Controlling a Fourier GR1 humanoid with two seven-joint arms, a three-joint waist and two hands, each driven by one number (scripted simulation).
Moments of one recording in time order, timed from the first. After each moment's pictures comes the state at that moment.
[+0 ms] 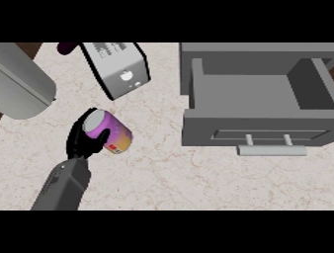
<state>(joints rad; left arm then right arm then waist) -0.42 0.05 0.28 -0.70 0.27 -0.23 -0.42 0.45 -0.01 -0.73 -2.26 -0.54 0.52 0.23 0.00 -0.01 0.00</state>
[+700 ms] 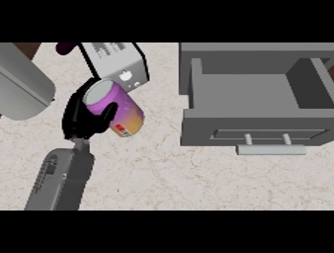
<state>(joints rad) -0.38 0.01 0.08 -1.28 0.30 0.06 -0.07 0.48 0.00 -0.70 -2.30 -0.55 0.48 0.24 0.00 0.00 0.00</state>
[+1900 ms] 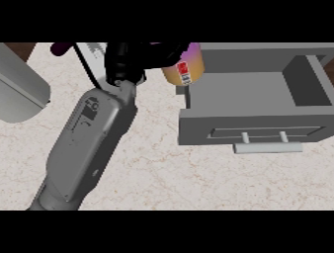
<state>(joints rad) -0.88 0.00 -0.11 -1.21 0.25 0.48 0.18 0.46 -0.01 -0.68 -2.28 -0.55 0.47 0.23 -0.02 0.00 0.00</state>
